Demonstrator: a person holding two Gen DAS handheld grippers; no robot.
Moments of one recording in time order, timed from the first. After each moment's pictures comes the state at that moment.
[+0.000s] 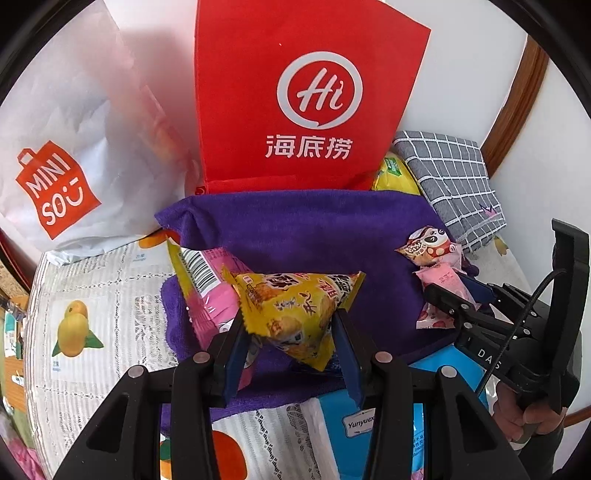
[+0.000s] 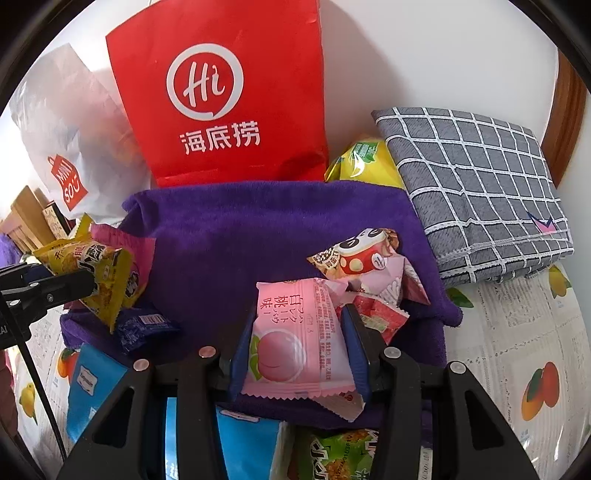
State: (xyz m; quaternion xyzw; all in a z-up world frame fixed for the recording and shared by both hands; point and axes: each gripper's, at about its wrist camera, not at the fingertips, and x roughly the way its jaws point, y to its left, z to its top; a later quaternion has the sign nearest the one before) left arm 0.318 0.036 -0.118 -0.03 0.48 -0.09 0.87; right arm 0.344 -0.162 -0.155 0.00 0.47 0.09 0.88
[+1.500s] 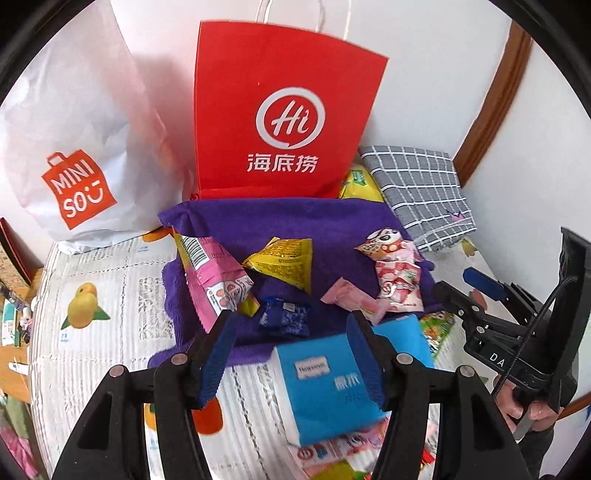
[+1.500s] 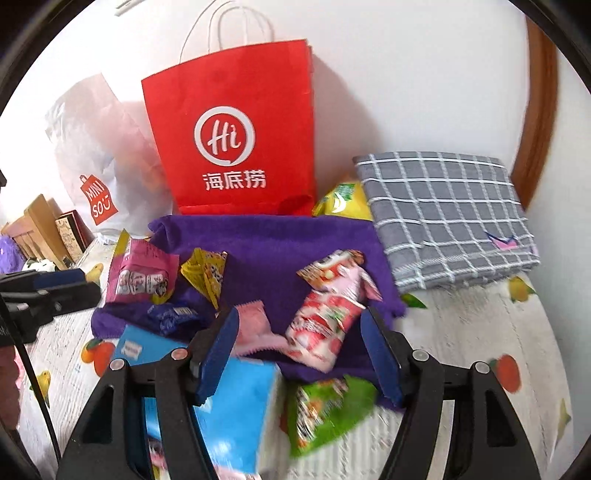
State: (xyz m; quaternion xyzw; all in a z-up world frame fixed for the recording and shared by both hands) left arm 0.263 0.033 -0.073 -0.05 0.46 -0.11 0.88; right arm 0.279 -0.179 -0.096 0.00 0.41 0.08 0.91
